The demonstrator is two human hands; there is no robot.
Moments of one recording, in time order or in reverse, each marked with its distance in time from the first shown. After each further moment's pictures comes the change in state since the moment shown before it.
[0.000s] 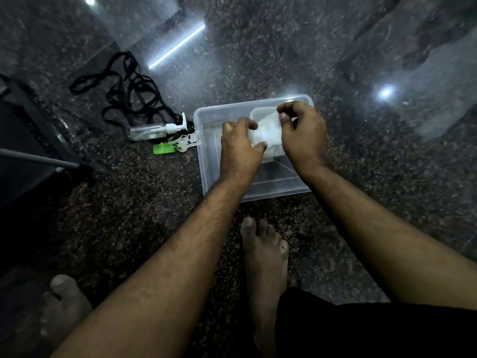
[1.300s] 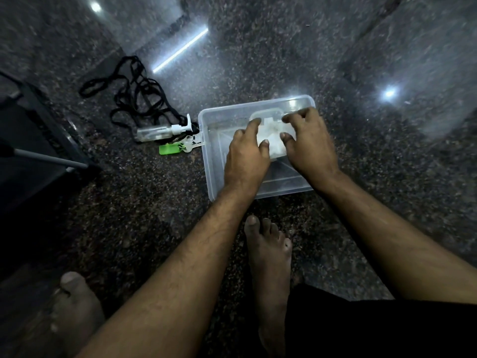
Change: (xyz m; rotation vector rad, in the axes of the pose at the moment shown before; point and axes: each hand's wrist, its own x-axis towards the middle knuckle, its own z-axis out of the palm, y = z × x) left_hand -0.019 0.007 -0.002 0.093 -0.033 0.057; right_hand -0.016 0.002 -0.023 -0.383 -0.217 -0.154
